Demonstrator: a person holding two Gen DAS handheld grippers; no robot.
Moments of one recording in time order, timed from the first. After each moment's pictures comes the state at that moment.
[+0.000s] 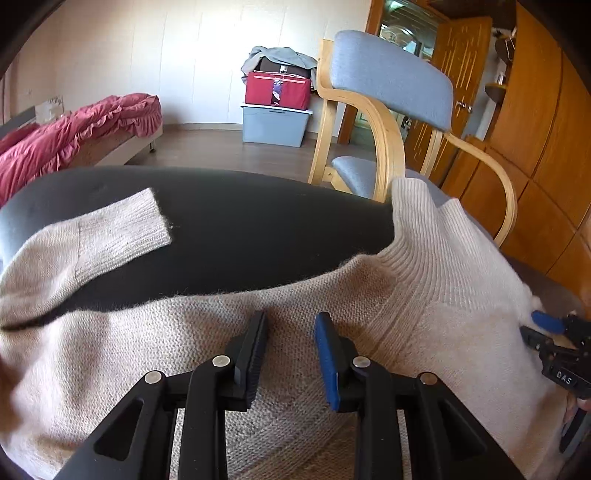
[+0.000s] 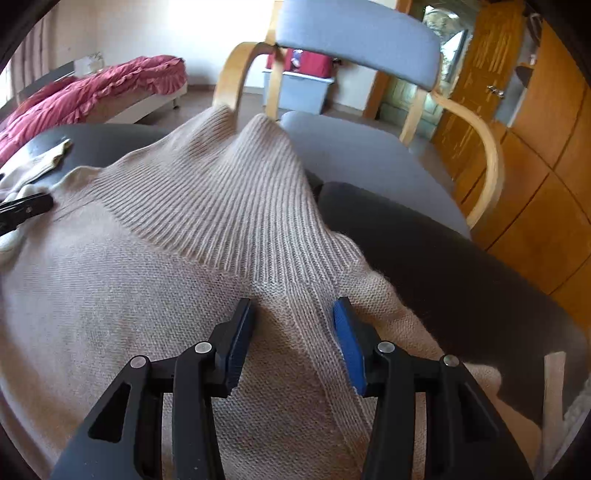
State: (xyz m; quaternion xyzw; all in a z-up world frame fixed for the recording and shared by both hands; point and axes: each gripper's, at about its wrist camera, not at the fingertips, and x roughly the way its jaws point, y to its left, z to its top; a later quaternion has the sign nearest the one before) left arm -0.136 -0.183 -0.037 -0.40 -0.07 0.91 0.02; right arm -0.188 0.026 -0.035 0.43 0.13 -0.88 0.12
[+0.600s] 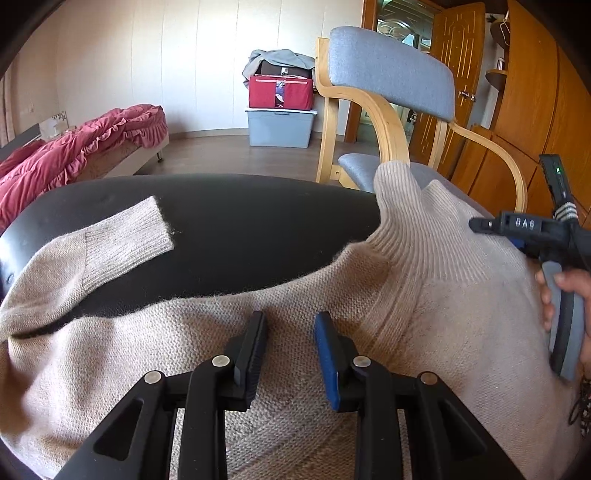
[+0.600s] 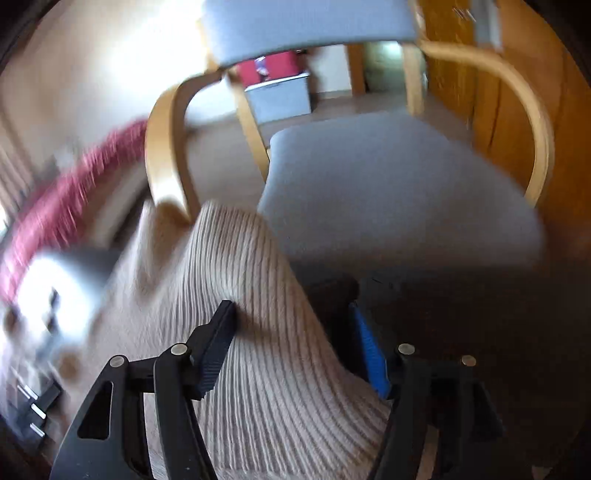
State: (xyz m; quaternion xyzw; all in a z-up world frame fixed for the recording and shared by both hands) left arm -0.146 -0.172 -0.043 -0.40 -0.04 0.92 0.00; right arm -0.334 0.025 -0.040 0.45 -0.08 -0.88 0.13
